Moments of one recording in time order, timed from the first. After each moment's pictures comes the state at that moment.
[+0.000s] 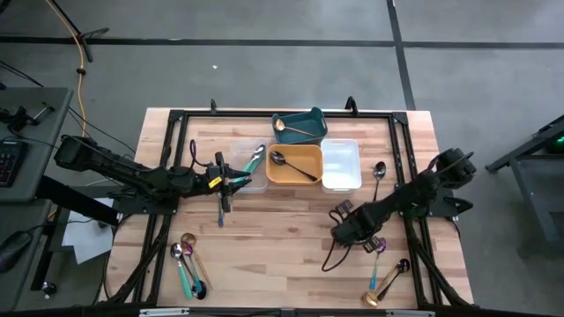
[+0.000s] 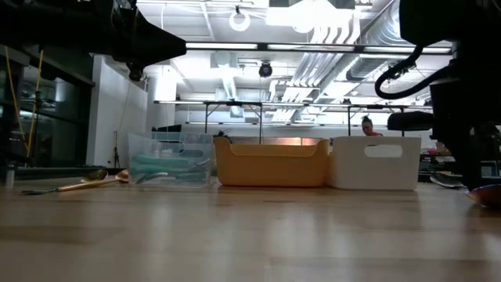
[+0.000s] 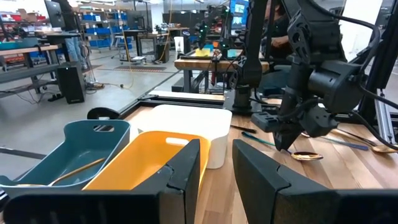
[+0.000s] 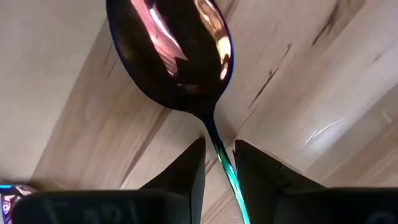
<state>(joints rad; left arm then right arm) -0.18 1.00 0.26 0.72 -0.40 -0.01 0.48 1.68 0.88 -0.79 0.06 -0.14</state>
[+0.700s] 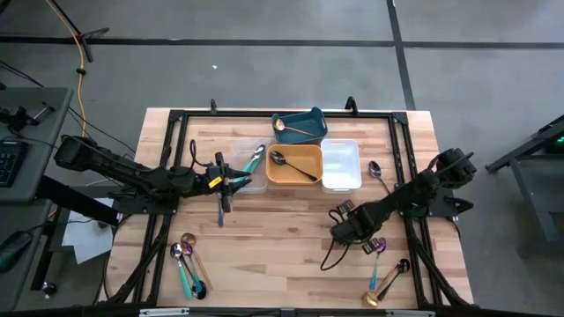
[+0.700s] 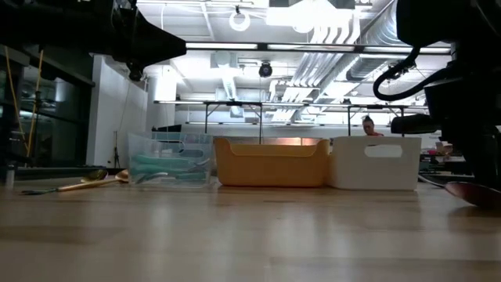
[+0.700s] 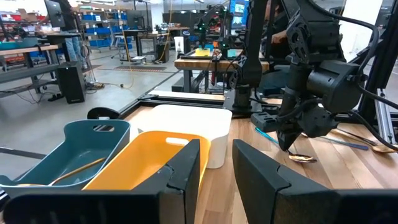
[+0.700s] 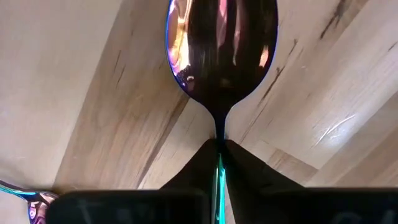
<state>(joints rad) -0.18 1.00 0.26 0.72 -0.40 -0.01 0.47 1.69 0.87 -0.78 0.01 -0.06</state>
